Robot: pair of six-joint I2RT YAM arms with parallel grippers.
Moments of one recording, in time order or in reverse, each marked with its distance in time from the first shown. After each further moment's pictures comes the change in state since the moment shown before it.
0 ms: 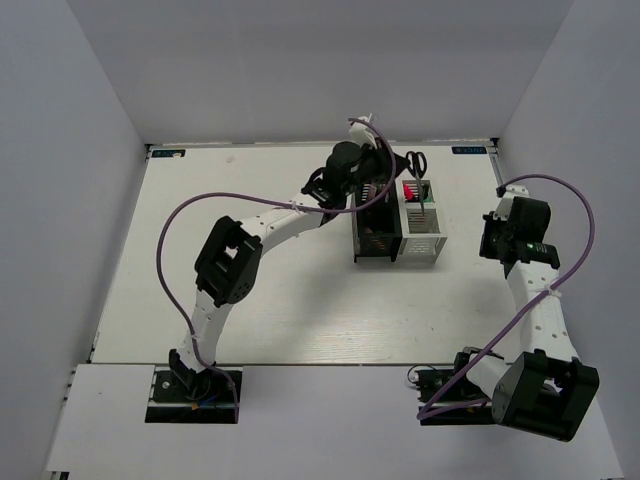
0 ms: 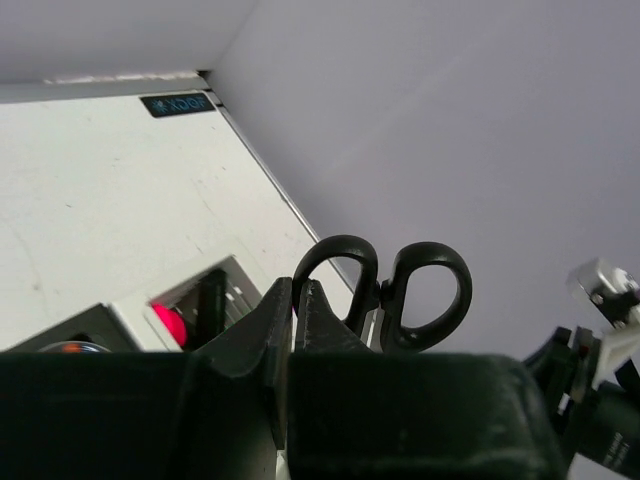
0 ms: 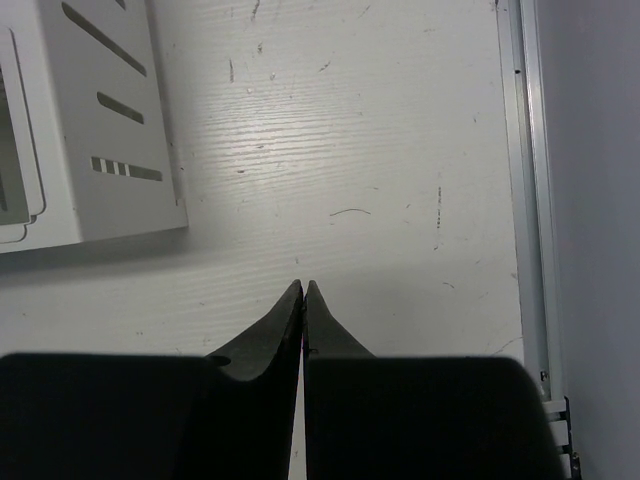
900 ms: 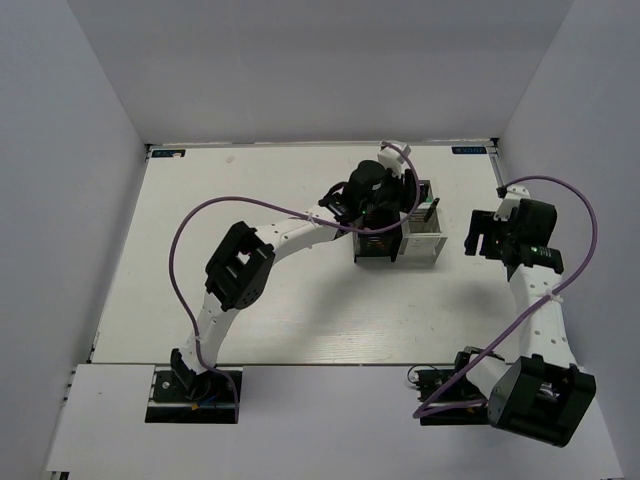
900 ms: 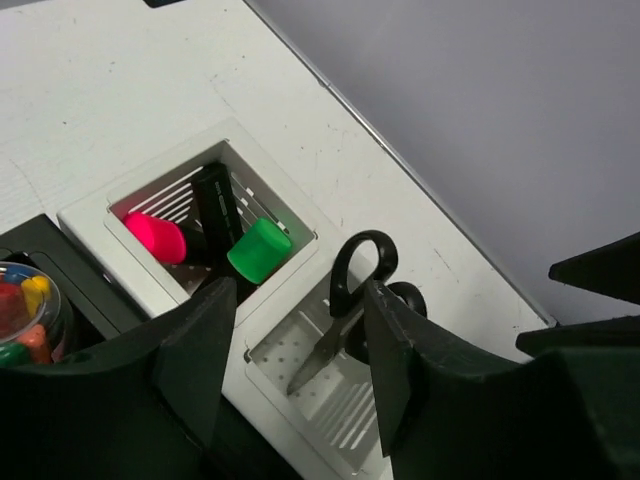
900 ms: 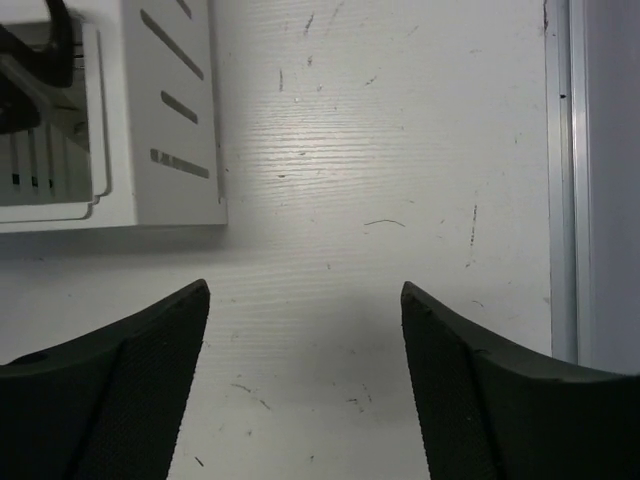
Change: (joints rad) left arm -0.086 0.035 0.003 -0.157 -0.024 0.253; right arm -0.038 -0.019 -0.005 0.003 -0.140 -0.016
